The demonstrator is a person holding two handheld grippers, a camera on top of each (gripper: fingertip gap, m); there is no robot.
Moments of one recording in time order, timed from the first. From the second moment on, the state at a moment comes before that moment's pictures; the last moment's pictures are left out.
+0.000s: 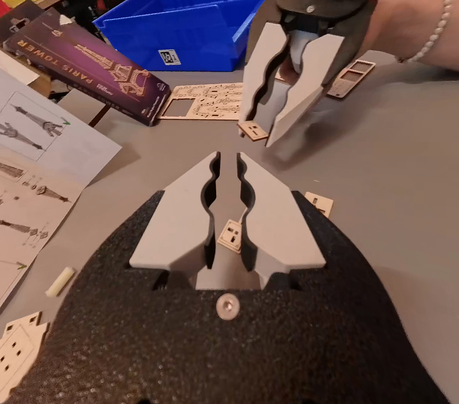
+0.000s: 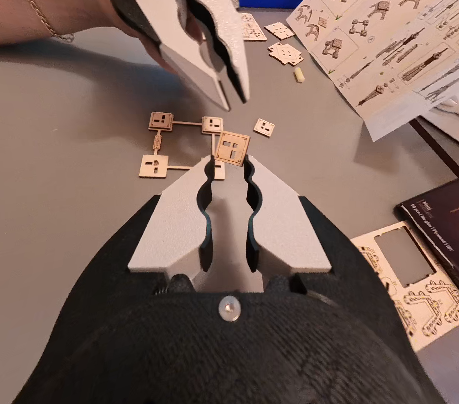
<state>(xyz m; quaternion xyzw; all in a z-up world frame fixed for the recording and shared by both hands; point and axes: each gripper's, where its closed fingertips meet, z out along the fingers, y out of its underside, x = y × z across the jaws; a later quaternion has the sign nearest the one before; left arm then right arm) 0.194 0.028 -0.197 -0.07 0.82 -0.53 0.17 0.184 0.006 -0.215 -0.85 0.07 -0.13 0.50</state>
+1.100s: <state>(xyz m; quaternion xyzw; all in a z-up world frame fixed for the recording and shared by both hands) 0.183 0.021 -0.202 -0.09 0.84 -0.52 0.12 0.192 0.005 -0.222 -0.86 0.00 -0.24 0.44</state>
